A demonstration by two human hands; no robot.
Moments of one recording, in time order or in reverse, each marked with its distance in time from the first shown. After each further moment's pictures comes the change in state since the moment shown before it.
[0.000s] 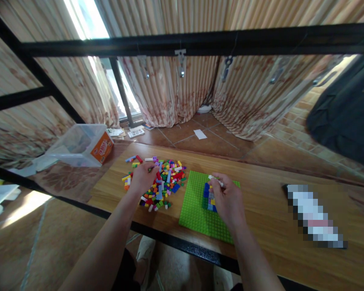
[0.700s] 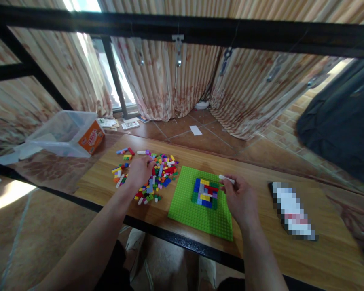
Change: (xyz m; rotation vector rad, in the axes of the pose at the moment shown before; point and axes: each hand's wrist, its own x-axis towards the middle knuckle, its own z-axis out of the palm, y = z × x) left_hand 0.001 0.012 0.016 0.253 -0.036 0.030; right_hand 0.013 0.034 -0.052 -0.055 0.053 0.041
